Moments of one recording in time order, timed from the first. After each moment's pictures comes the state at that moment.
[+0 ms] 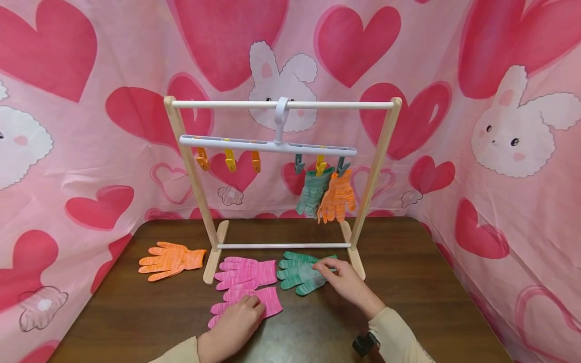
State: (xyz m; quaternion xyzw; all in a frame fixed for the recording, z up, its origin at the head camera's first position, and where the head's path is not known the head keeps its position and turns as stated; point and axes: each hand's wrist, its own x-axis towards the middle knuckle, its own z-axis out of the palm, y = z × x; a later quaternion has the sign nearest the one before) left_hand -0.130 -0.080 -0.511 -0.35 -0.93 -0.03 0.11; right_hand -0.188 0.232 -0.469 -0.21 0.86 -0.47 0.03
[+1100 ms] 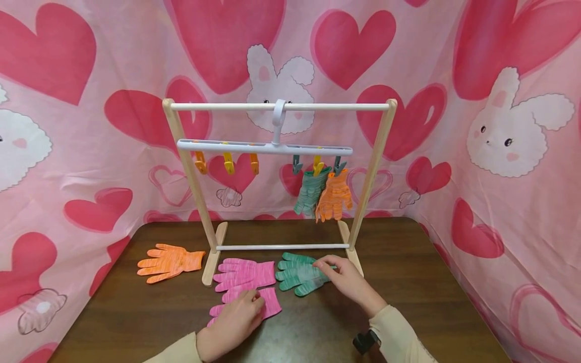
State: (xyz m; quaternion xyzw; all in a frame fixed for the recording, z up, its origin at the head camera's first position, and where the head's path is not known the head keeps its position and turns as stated) left_hand -0.138 -0.080 -0.502 -0.34 -0.93 -0.09 0.11; right_hand -0.186 0.235 -0.460 -0.22 0.84 -0.49 0.01
